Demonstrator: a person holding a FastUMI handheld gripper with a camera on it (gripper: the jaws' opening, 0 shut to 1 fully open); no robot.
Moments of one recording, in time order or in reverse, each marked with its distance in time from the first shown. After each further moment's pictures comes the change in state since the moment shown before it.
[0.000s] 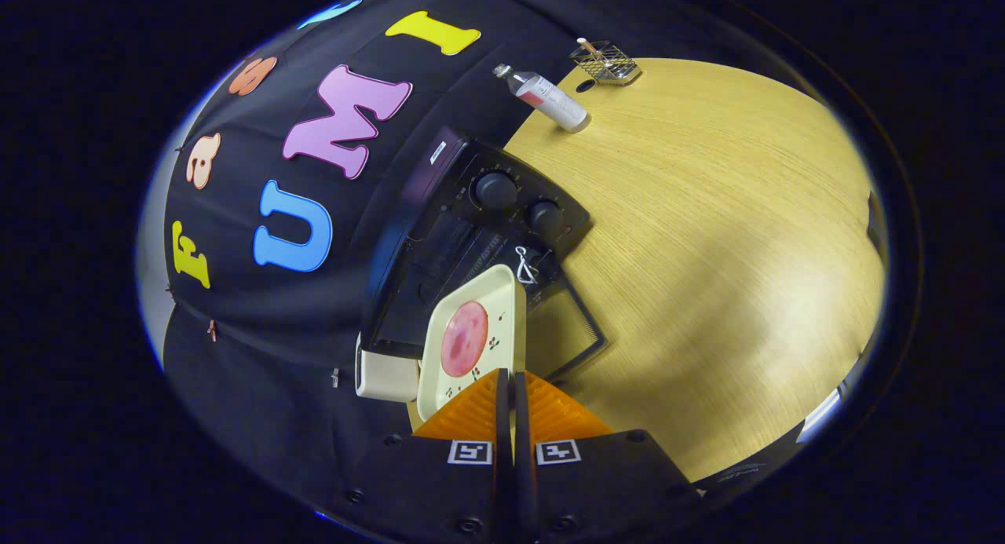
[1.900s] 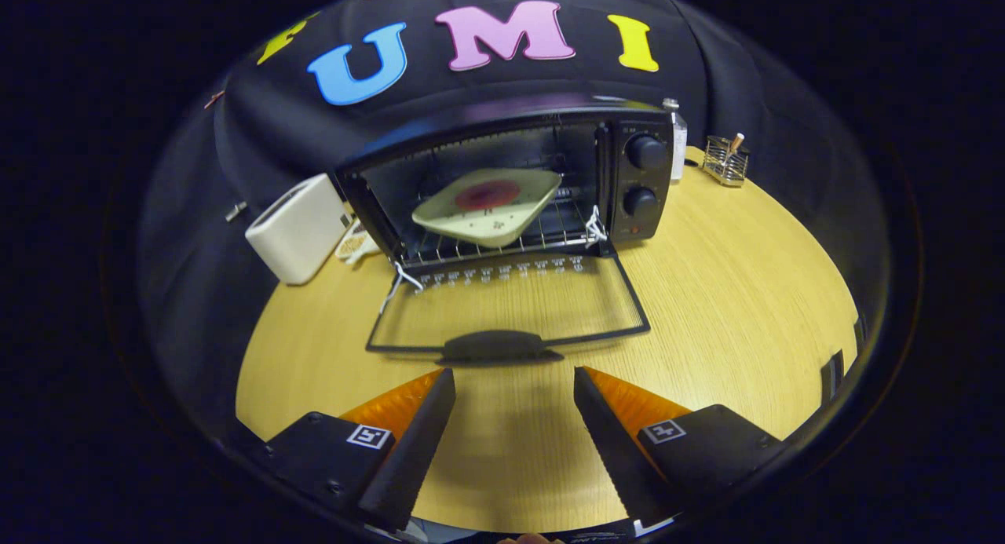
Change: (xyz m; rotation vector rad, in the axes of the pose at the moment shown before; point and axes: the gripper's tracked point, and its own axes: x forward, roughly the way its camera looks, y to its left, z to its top) arm 0.033 -0.041 -0.090 -0.794 0.009 -0.315
